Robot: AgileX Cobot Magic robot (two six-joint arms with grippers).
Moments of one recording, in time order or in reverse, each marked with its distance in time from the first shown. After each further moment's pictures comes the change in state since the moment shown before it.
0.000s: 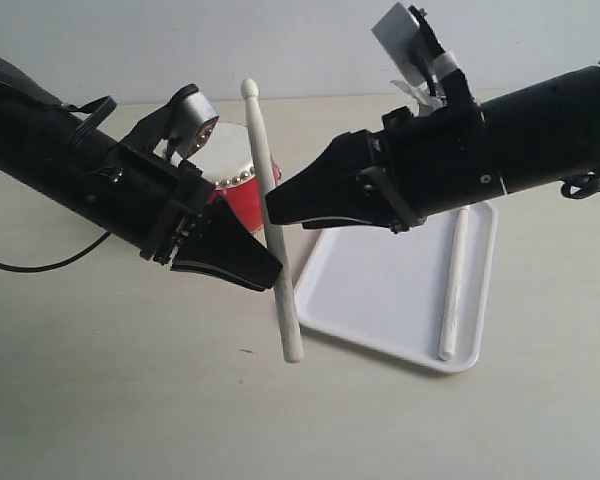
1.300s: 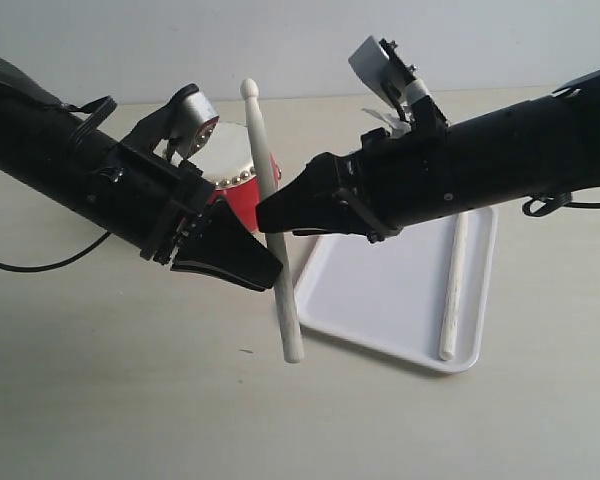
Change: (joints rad) left arm 0.000 0.000 0.000 0.000 0.000 0.002; right arm 0.034 0.090 -0.002 0.097 -0.082 -0.114
